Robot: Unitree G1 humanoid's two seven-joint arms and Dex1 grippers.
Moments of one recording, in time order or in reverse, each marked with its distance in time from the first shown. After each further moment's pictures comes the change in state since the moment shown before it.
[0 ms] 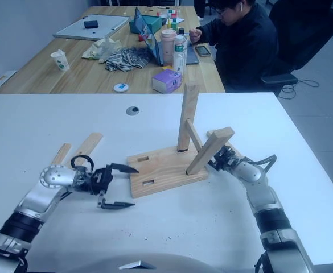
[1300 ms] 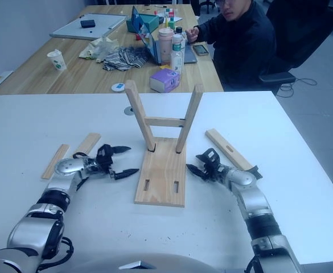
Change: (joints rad) left arm -0.273 -0.229 0.262 0.779 0.104 -0.226 0.115; right arm 0.102 0.087 -0.041 -0.191 0.289 0.307 0.155
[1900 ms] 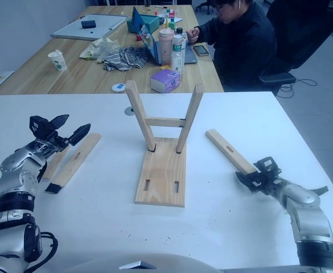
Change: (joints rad) left arm 0.074 0.082 0.277 -0.246 -0.203 0.268 0.285; right arm 0.194 -0.223 -0.267 -0.004 -0.001 0.118 -0.067
